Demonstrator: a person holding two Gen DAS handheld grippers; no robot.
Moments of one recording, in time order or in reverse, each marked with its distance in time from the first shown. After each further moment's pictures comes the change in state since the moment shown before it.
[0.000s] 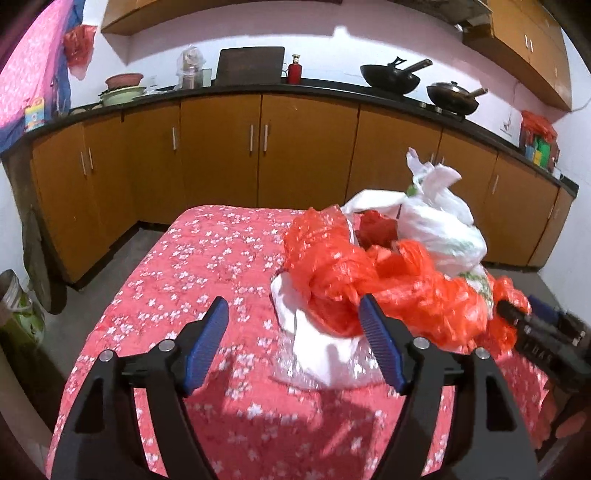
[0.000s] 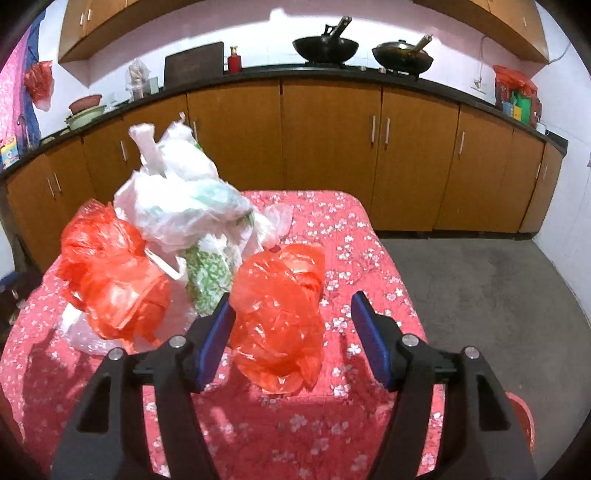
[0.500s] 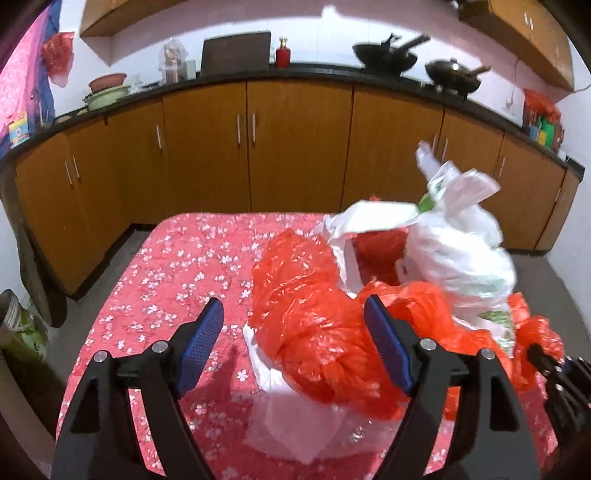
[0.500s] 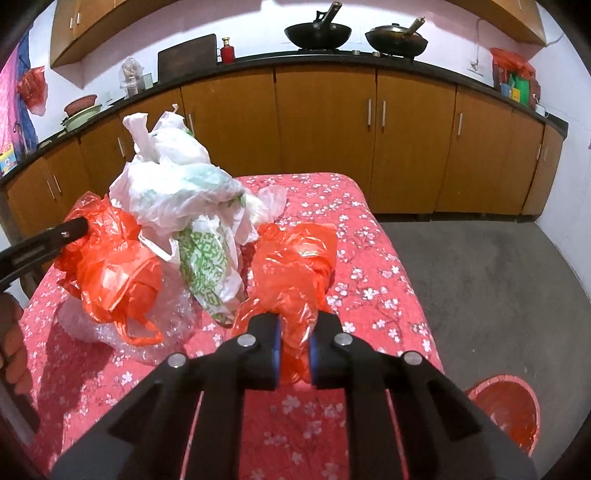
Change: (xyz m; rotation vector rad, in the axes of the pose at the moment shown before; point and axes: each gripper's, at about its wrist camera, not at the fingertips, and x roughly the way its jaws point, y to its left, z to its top) left arm 0.054 -0.024 0.030 0.063 0.088 0.021; right arm -0.004 -0.010 -0.009 0.042 0.034 0.020
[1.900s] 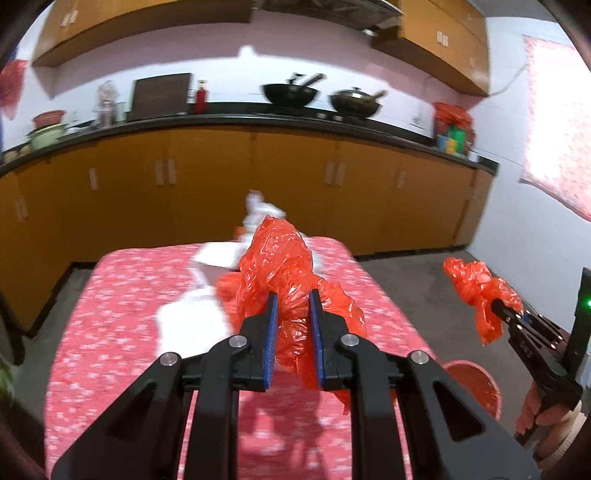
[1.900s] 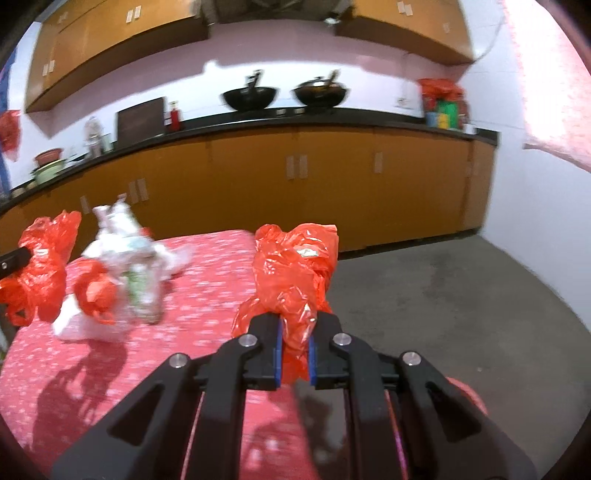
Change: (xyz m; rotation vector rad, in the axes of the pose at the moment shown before) left arm -0.131 -0.074 -0.023 0.122 -0.137 -0.329; right arm -0.136 -0.108 -0.032 0.109 -0.223 -0.200
